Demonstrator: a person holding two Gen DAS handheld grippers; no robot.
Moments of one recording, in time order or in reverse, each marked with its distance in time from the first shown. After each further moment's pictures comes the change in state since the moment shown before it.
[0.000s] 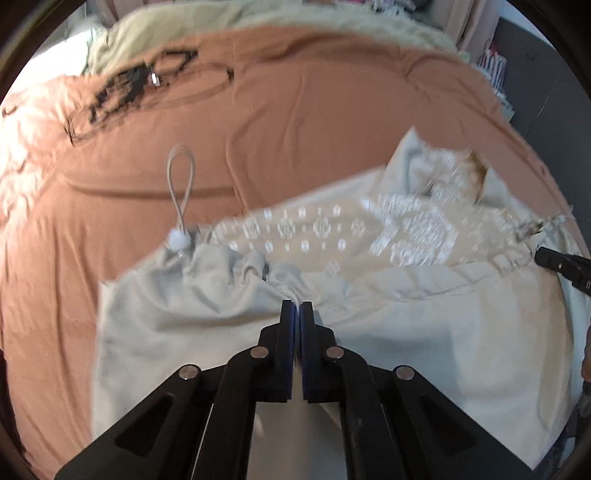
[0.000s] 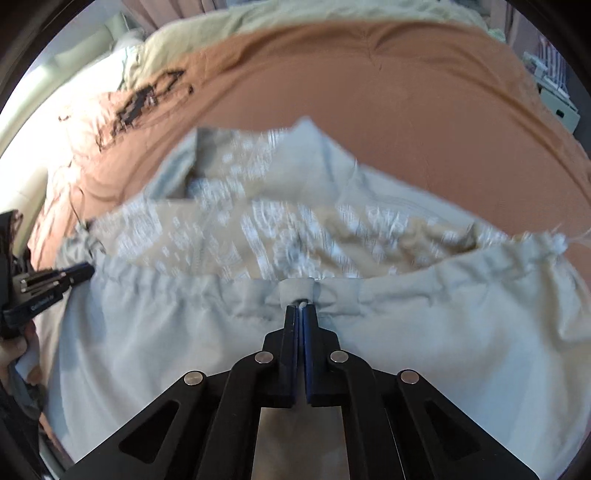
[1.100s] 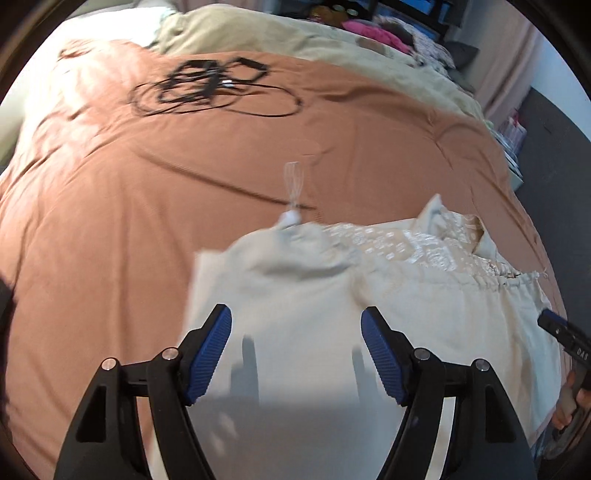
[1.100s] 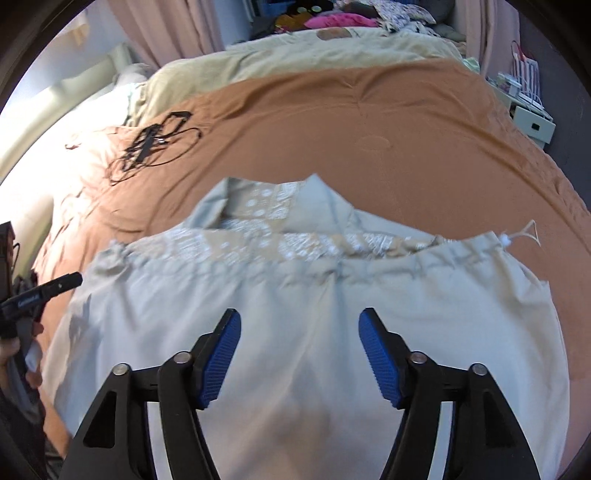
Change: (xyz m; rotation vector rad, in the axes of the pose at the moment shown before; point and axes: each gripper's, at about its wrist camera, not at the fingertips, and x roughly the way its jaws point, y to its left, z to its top) left arm -0.065 0.081 -0.041 -0.243 -0.073 -0.034; right arm -0.066 0.033 -0.034 0.019 -0.104 -0.027
